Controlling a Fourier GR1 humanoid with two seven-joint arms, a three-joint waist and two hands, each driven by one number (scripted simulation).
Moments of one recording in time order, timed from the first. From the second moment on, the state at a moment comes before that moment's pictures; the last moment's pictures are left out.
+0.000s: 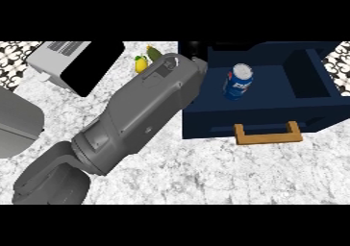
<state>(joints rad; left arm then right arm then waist) -1.41 0.00 -0.61 -0.49 1.04 0.79 -0.29 0.16 -0.14 -0.57 -2.40 -0.13 0.50 0.12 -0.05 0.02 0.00</state>
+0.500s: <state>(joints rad) -1.42 0.00 -0.59 -0.49 1.05 0.78 -0.27 -0.02 -0.12 -0.27 -2.32 0.39 0.42 0.08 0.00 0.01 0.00</state>
